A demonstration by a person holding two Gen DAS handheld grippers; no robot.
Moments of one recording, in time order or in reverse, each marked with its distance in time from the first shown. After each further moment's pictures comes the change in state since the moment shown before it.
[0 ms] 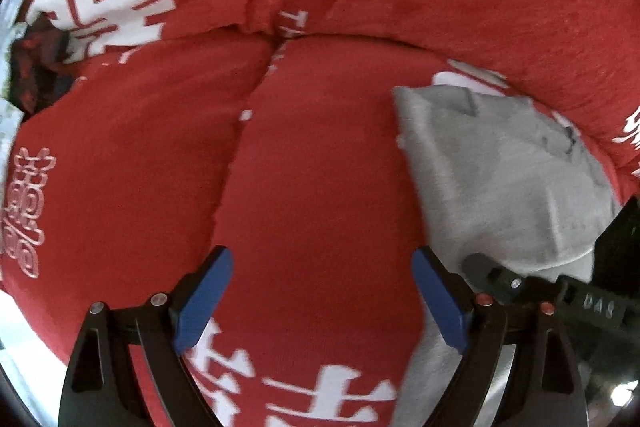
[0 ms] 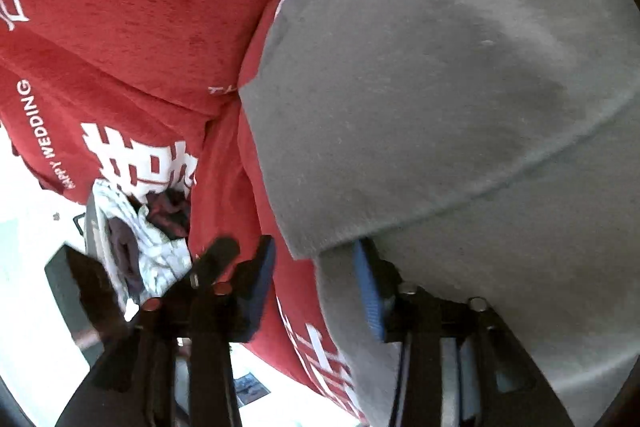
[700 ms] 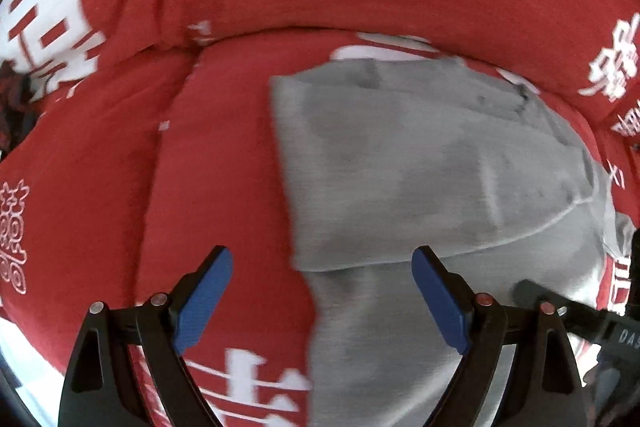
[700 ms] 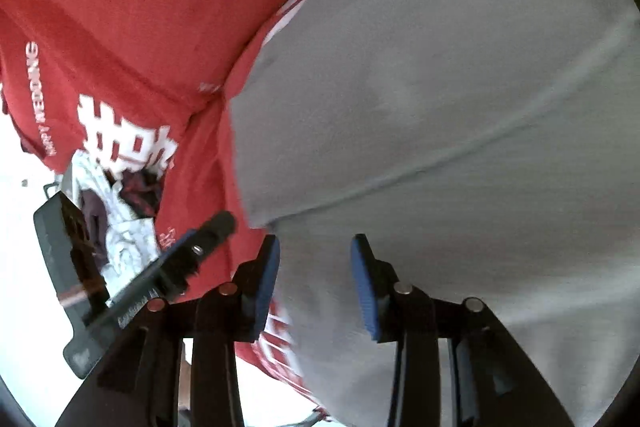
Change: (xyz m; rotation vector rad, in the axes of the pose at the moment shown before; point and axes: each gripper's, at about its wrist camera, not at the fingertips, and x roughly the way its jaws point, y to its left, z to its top) left arm -0.001 -0.098 -0.012 0.125 0.025 -0.071; right arm -0.114 -0.029 -0.006 -0.104 -0.042 -0.180
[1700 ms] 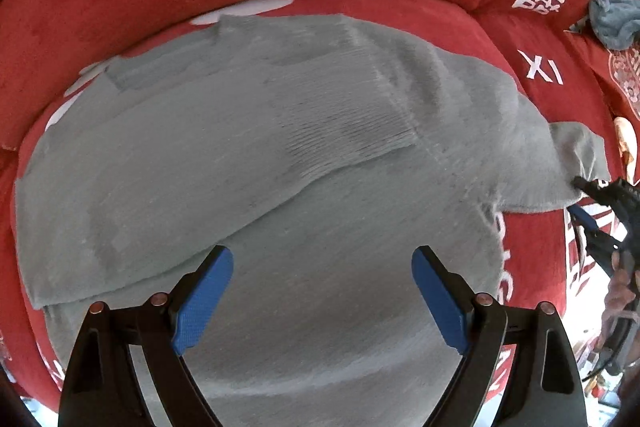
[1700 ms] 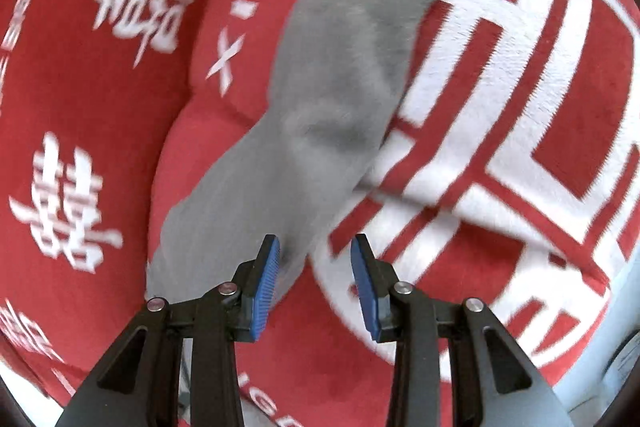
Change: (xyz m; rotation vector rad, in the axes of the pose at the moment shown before) left arm 0.043 -0.293 -0.008 0.320 0.103 -0.091; right arm -0.268 -0.376 0.029 0.710 -0.574 -0.054
